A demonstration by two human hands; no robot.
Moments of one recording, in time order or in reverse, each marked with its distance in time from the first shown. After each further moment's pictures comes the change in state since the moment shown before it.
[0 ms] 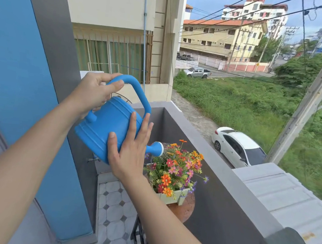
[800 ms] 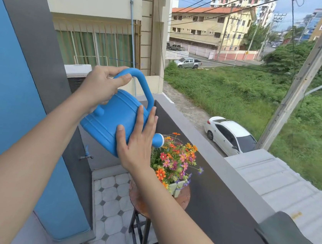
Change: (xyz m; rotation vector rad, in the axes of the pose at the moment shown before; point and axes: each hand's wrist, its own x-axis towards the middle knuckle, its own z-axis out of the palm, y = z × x) left_hand 0.021 0.003 0.037 -0.029 -0.062 0.010; right_hand 0.018 0.028 -0.017 -0.008 0.045 0.053
